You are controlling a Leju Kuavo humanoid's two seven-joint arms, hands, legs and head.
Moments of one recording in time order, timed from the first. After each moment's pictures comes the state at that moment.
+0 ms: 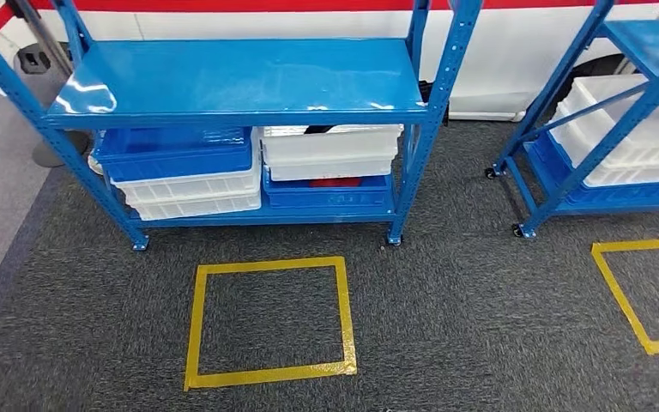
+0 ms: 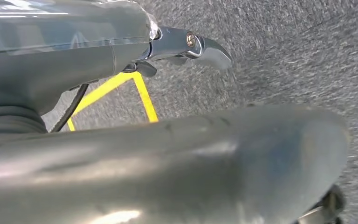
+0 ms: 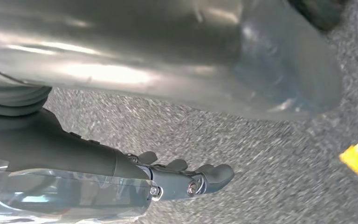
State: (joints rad) left arm -0.10 -0.18 0.81 -0.19 -1.19 -0.05 -0.06; right arm -0.13 0.09 0.02 -0.21 0.69 -0.26 -0.22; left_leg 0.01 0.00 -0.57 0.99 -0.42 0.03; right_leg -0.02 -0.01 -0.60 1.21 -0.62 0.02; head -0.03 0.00
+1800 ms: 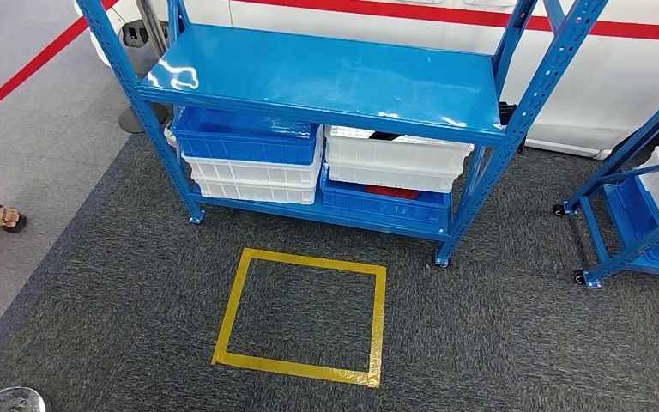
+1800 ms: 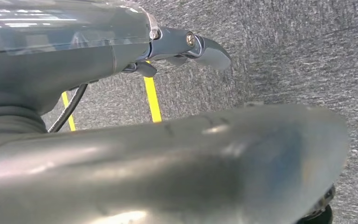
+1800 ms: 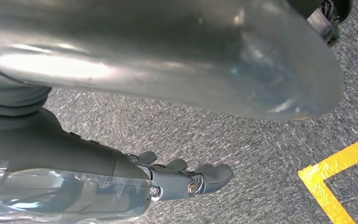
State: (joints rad) left arm -0.11 -0.17 0.82 -0.19 -1.19 -0.05 -0.07; right arm -0.12 0.10 -0.02 -0.21 0.70 -0.22 -0.27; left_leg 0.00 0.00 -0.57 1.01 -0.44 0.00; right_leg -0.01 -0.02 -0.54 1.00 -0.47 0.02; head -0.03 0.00
